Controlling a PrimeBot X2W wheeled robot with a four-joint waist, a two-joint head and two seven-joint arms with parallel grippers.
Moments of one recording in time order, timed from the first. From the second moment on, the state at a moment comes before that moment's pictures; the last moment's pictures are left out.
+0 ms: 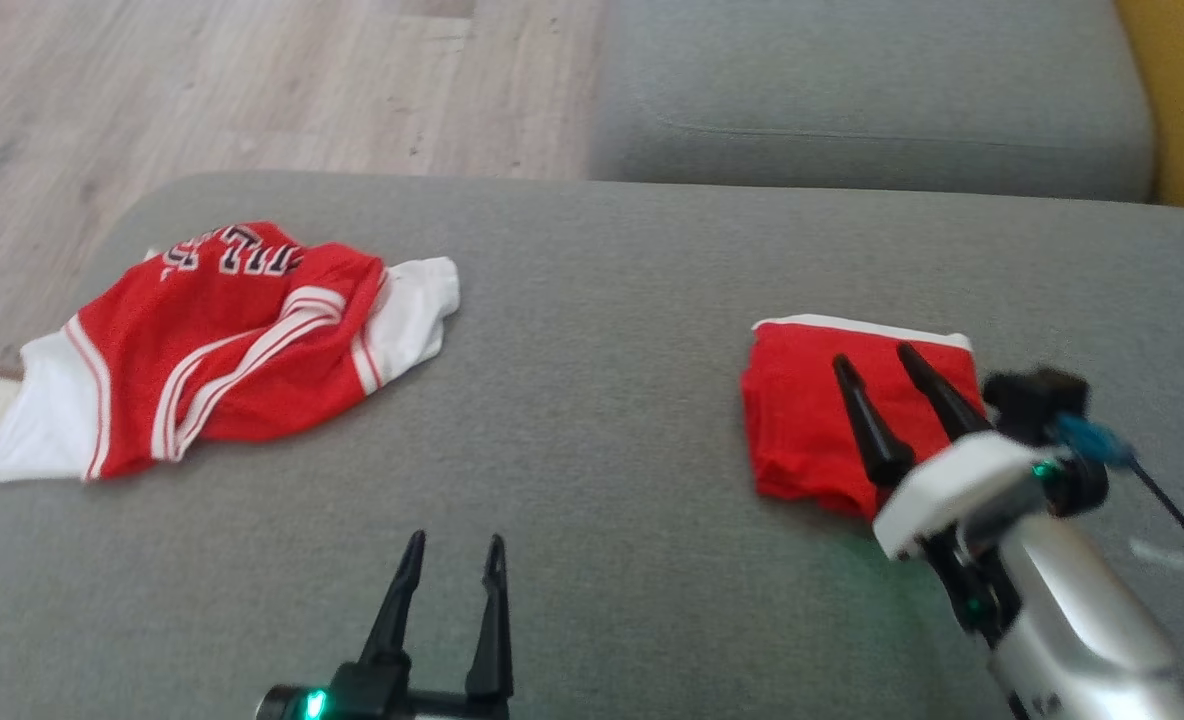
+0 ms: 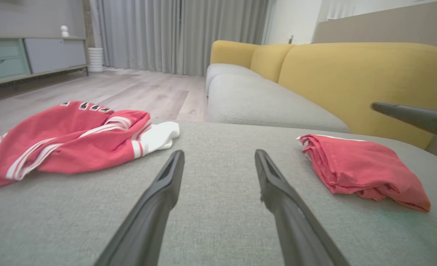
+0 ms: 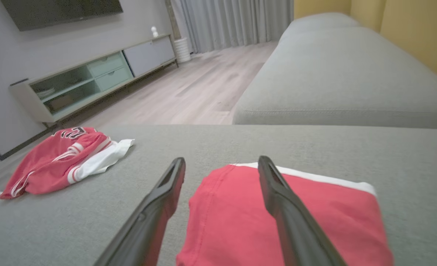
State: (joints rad) left arm 0.09 0.05 -0.45 0.17 -0.23 0.16 -0.25; right arm -0.38 -0.20 0.39 0.61 0.51 0.13 -0.09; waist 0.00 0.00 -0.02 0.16
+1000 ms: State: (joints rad) left arm 0.19 0.05 -0.36 0.13 -0.24 0.20 -0.25; right arm 0.09 -0.14 0.16 0.29 0.27 0.13 -0.25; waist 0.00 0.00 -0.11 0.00
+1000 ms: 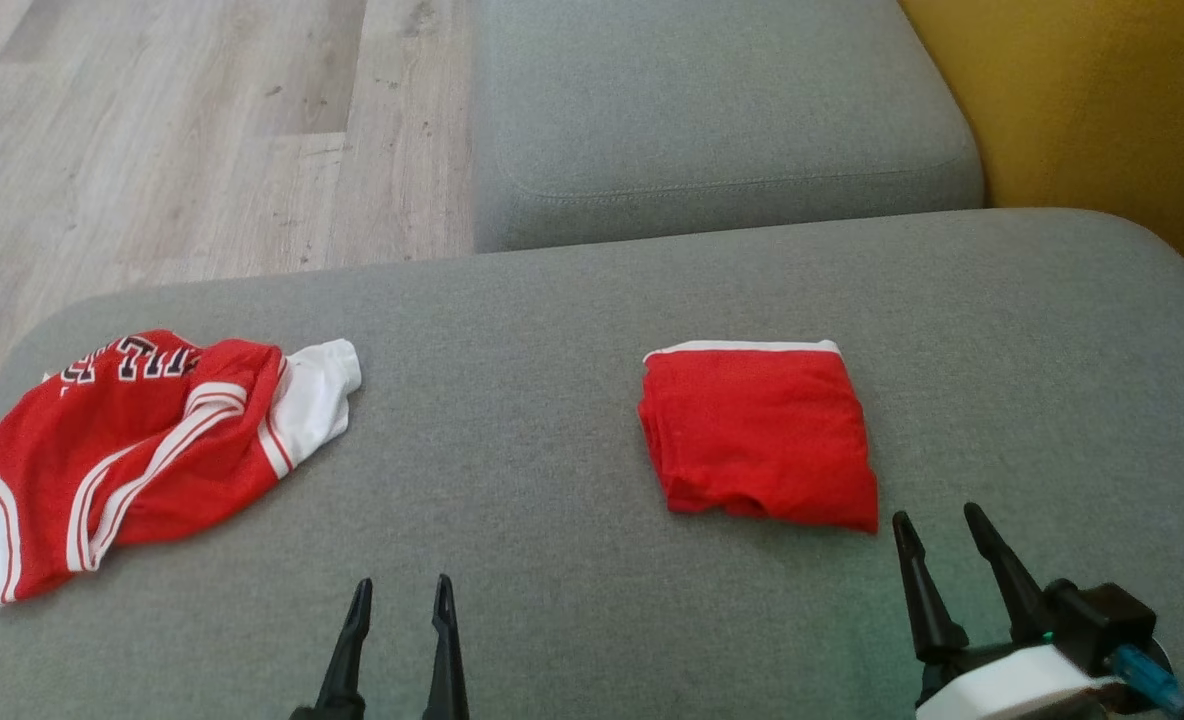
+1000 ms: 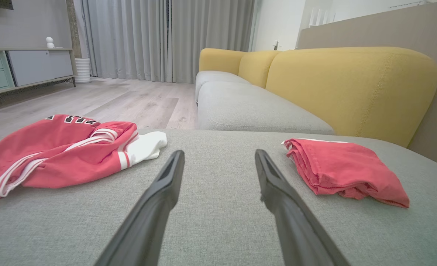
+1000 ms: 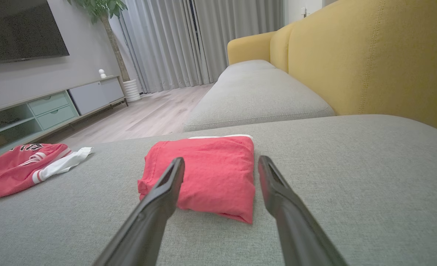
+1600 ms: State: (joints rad) left arm 0.20 0.05 -0.35 0.15 -0.23 0.19 -0.25; right arm 0.10 -0.14 0.15 0.29 0.26 0.13 -0.25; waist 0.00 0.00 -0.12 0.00
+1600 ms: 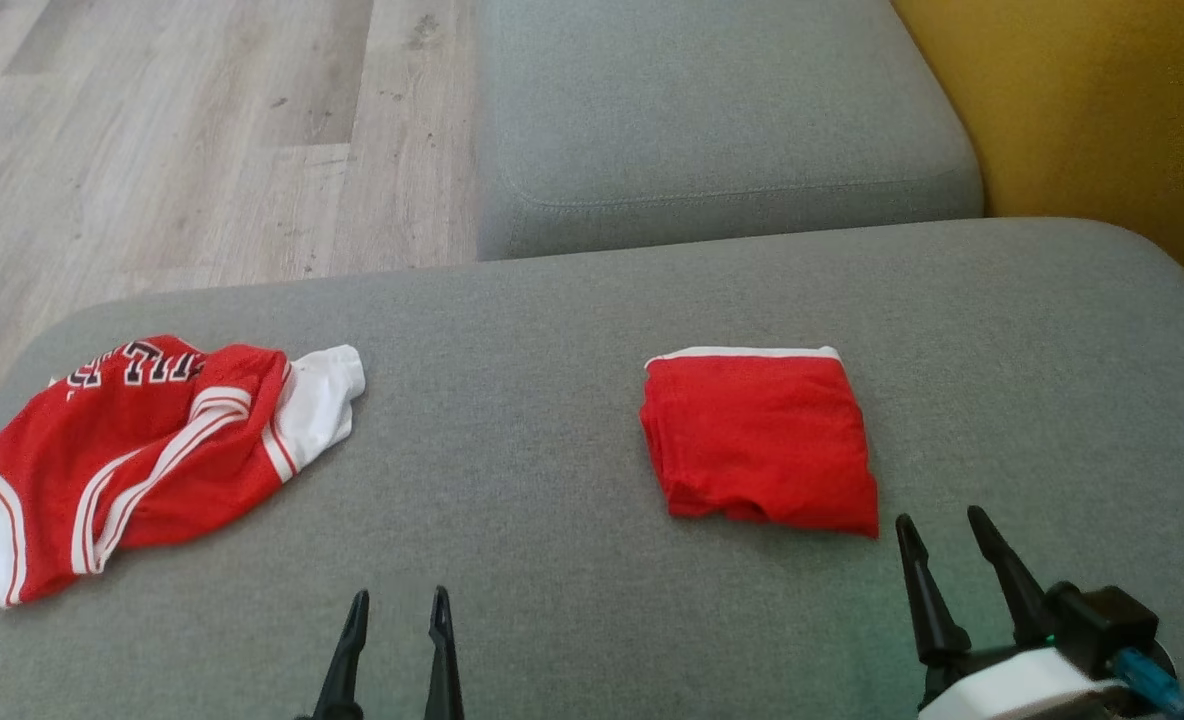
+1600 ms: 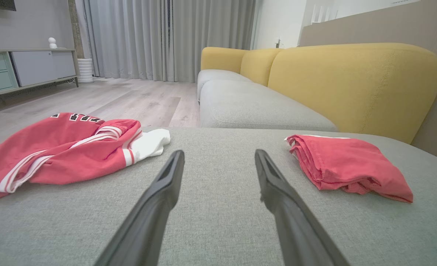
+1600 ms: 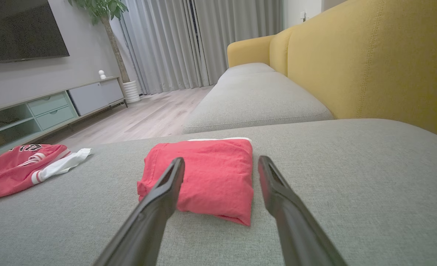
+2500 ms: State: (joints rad) left arm 0.18 0.05 -0.37 0.14 -0.22 0.20 -0.25; right arm -0.13 -0.18 0.19 0.51 0.43 0.13 -0.14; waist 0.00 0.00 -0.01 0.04
